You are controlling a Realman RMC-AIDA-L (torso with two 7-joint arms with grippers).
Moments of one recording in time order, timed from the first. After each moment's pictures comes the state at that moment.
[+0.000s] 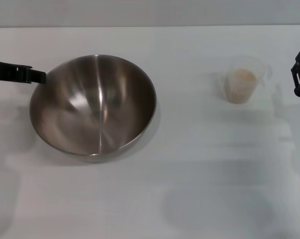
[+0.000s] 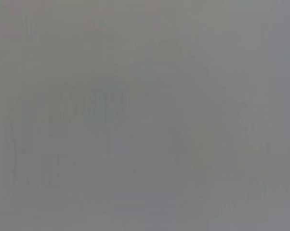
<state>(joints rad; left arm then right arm) -0.36 -2.06 -1.85 -1.66 2.65 -1.37 0.20 -0.04 2.08 0.94 0.92 -2.29 -0.95 -0.31</state>
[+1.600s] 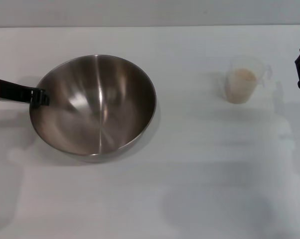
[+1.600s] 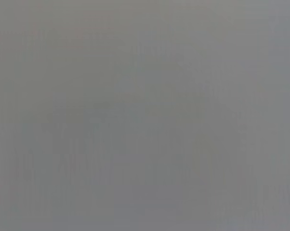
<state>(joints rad) -0.41 -2.06 -1.83 -1.43 2.65 -1.29 0.24 -0.05 2.07 0.94 0.95 -2.30 -1.00 -0.31</state>
